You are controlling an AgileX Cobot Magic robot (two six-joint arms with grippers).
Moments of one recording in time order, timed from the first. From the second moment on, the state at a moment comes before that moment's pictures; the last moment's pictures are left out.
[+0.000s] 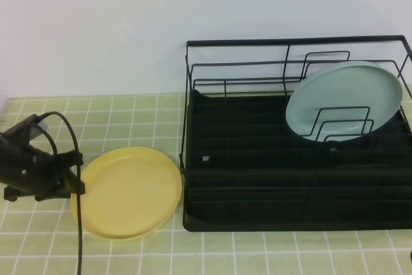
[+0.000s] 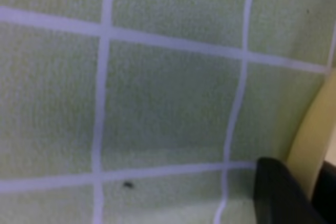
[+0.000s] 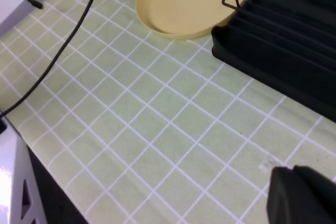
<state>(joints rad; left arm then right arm) 0.16 1.92 -1.11 -0.77 0.70 0.48 0.04 0.70 -0.60 0.85 1.00 -0.82</state>
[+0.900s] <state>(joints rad) 0.15 1.53 -1.15 -0.80 0.85 0.53 0.04 0.70 -0.60 1.00 0.94 -0.82</state>
